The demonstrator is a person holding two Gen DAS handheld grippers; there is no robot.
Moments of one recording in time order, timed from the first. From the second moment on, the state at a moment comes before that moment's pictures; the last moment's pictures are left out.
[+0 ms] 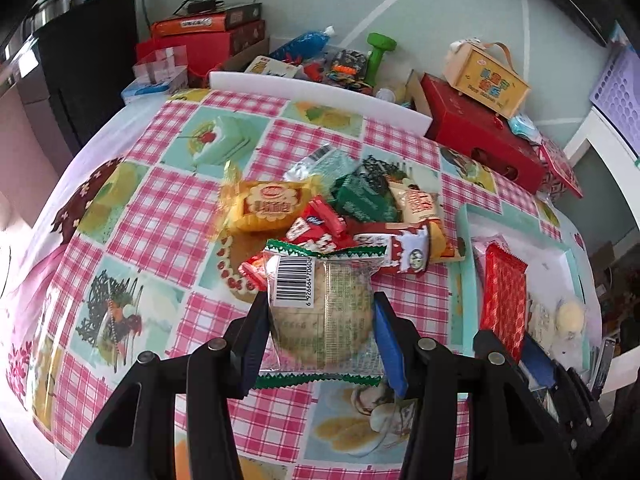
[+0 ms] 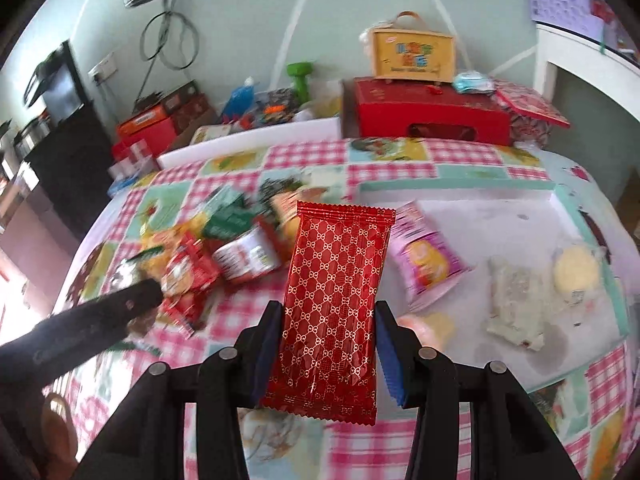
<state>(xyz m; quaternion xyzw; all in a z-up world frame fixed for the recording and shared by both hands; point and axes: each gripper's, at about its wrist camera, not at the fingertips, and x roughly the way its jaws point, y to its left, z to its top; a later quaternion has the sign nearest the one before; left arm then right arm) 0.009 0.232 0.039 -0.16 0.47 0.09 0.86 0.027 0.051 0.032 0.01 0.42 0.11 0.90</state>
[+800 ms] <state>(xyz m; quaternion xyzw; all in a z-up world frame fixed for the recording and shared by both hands) 0.114 0.063 0.048 -0.06 0.50 -0.06 0.86 0.088 -0.102 0.032 0.09 0.38 -0.08 0.92</state>
